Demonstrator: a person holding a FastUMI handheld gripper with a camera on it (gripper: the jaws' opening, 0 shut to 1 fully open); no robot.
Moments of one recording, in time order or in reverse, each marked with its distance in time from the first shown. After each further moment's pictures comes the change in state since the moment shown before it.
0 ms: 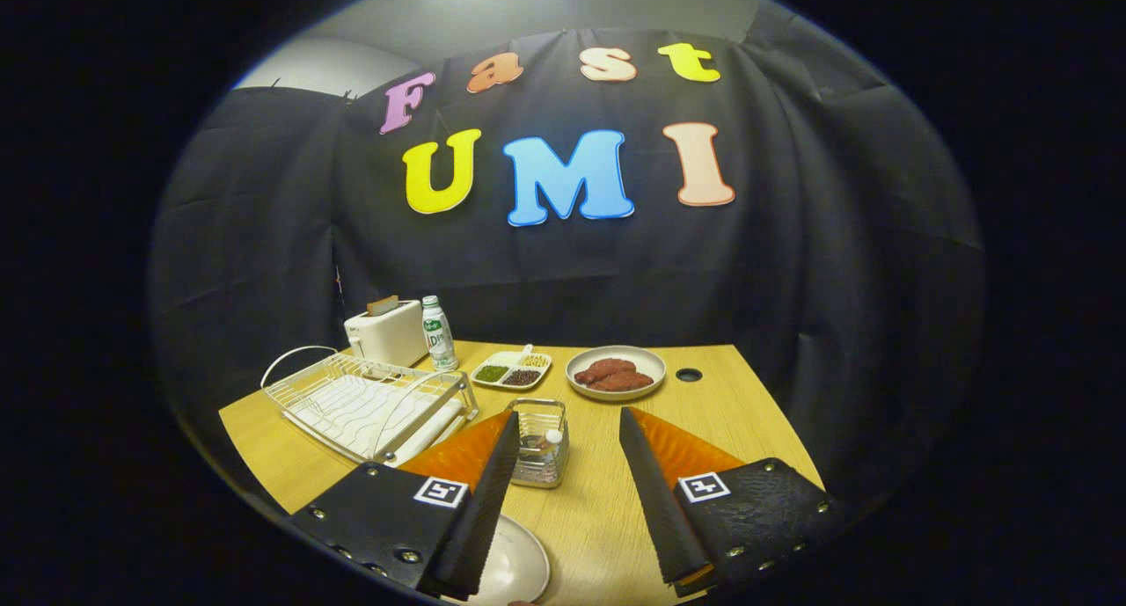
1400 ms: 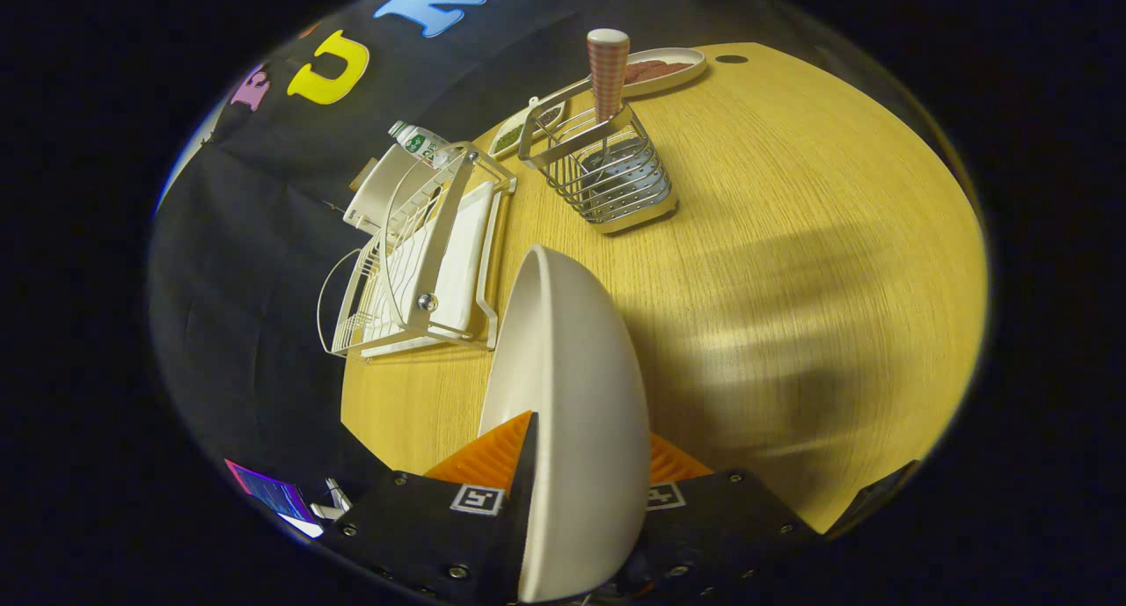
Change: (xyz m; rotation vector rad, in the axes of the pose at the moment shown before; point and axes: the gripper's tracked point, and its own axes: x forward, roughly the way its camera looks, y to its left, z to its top) arm -0.039 0.119 -0.192 0.526 0.889 0.212
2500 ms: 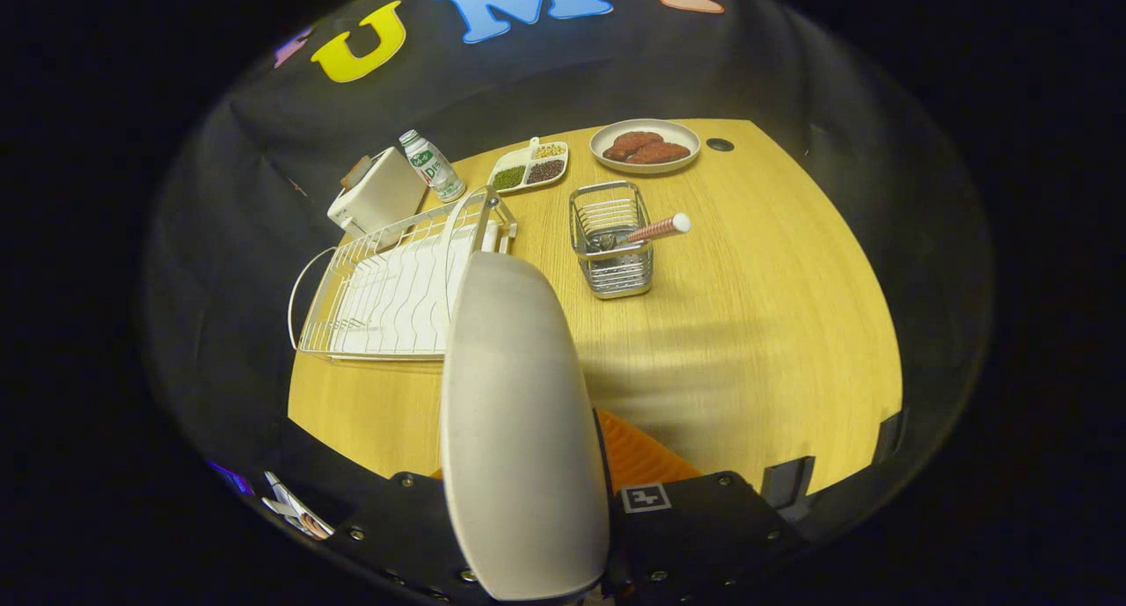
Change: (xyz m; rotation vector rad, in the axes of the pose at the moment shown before) arm -0.068 0.050 0.026 -0.054 -0.051 -0.250
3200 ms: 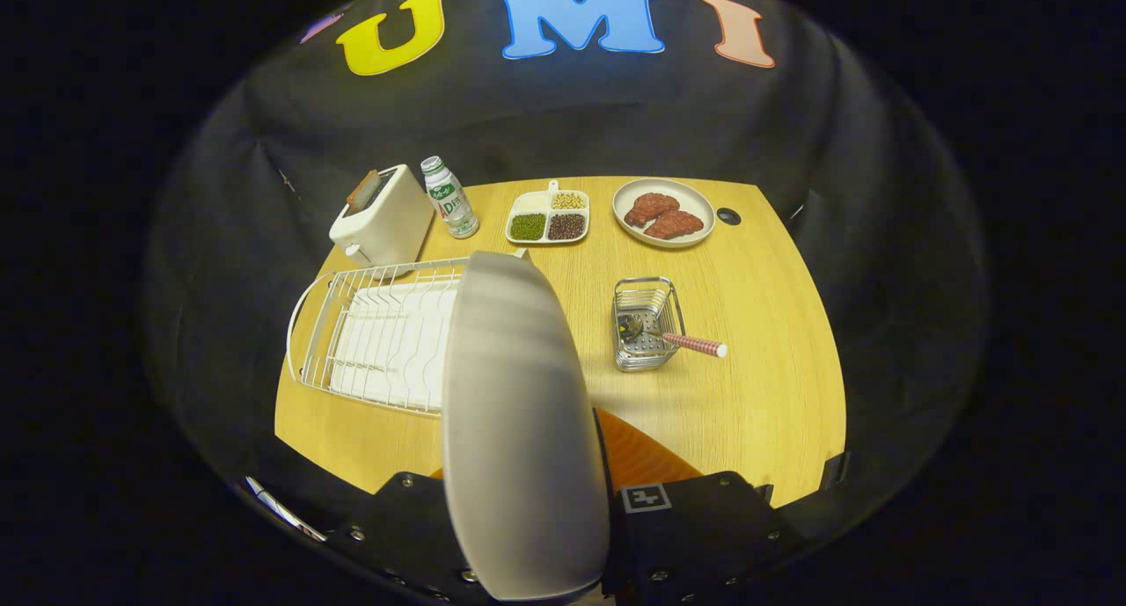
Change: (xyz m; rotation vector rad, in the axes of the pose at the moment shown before) arm -0.046 0.065 0.074 -0.130 -0.050 -0.161
